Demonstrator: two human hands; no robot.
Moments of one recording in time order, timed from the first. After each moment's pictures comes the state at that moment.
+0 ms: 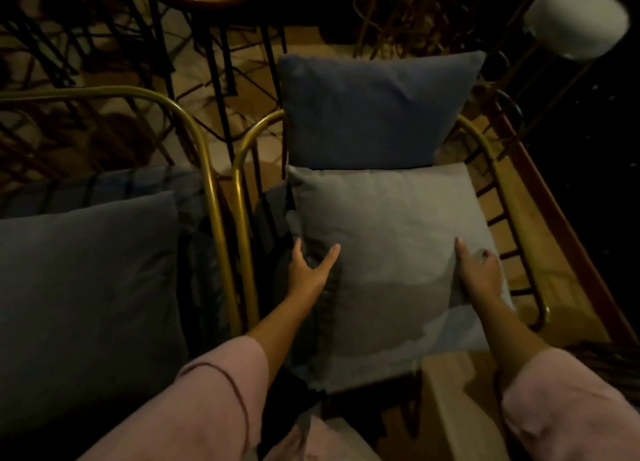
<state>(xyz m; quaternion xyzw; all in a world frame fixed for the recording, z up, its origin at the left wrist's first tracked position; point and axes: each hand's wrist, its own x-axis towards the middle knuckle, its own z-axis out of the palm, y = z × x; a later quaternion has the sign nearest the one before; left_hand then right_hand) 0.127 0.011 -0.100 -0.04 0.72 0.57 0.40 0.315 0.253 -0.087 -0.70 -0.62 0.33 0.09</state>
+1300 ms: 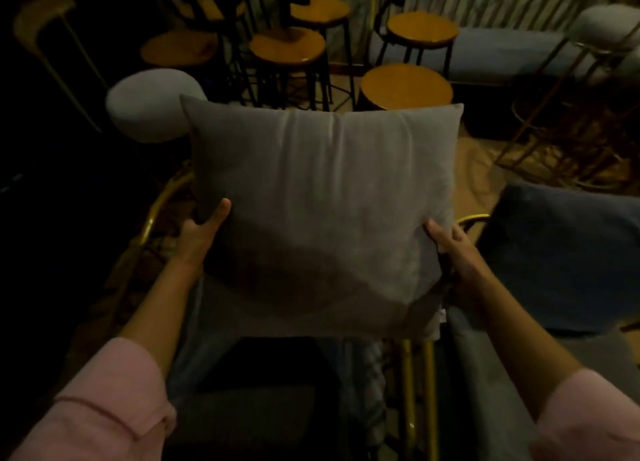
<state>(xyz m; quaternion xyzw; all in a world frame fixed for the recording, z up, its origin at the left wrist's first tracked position) -0.210 -0.377 0.068 -0.14 0.73 0.67 0.07 -0.072 -0.004 0.044 -0.29 -0.61 0.74 0.03</state>
